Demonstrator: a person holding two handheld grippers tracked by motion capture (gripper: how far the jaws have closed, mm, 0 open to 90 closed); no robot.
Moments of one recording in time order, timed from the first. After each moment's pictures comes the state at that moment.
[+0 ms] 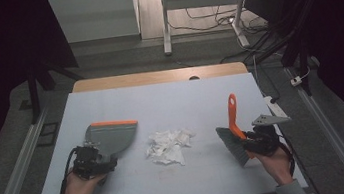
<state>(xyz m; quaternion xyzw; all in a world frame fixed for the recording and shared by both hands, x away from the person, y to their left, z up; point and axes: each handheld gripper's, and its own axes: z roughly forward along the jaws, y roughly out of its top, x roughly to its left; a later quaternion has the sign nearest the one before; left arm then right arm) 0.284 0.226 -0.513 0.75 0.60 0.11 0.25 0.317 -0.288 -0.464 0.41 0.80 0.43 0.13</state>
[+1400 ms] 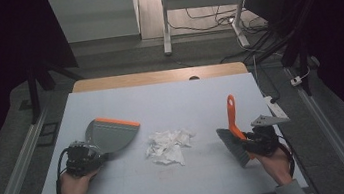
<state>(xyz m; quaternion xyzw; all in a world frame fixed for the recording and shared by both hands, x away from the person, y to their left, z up) 0.291 0.255 -0.525 0.72 0.61 0.08 0.33 0.318 -0.288 -0.467 0.41 0.80 0.42 0.13</state>
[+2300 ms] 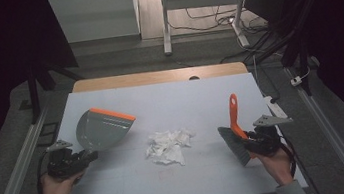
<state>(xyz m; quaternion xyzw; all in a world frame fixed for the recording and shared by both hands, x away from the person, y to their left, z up) 0.270 0.289 -0.497 0.74 0.54 0.10 0.40 0.316 -0.291 -0.464 0.41 0.79 0.43 0.15</state>
